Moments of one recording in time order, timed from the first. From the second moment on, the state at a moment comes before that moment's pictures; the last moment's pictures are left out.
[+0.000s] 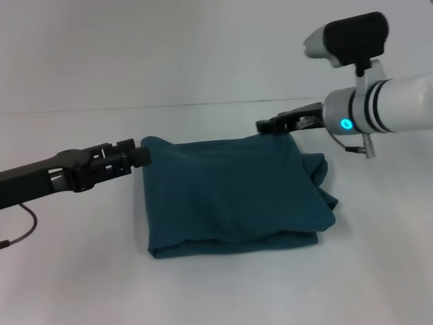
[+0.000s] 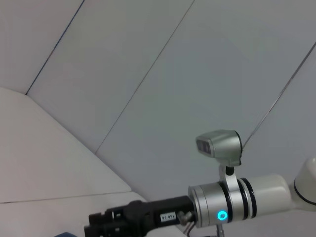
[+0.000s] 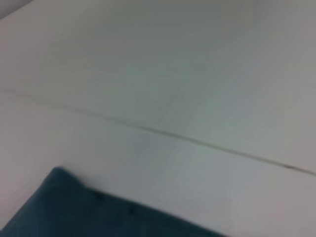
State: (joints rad) left arm -0.52 -2.09 -2.54 -0.78 -1.30 1.70 -1.82; right arm 0.86 2.09 -1.10 -0.65 -2.38 -0.70 2.37
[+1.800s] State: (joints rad) left arm -0.50 -2.09 -2.57 -0.79 -1.38 1.72 -1.85; right arm 0.64 2.09 -1.15 -1.08 -2.33 -1.22 2.31
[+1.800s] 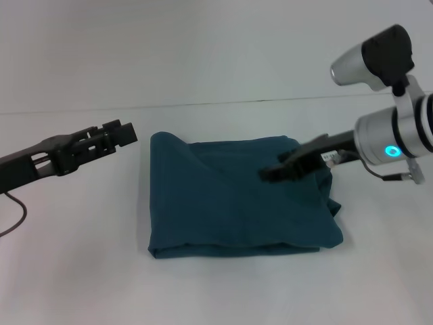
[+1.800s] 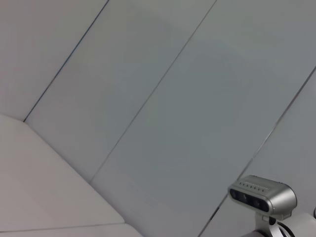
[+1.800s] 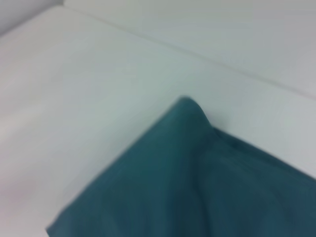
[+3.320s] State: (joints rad) left arm -0.50 -2.08 -2.66 -0.78 -1.38 1.69 -1.83; right arm 0.69 2.09 -1.29 -0.96 -2.04 -1.08 2.11
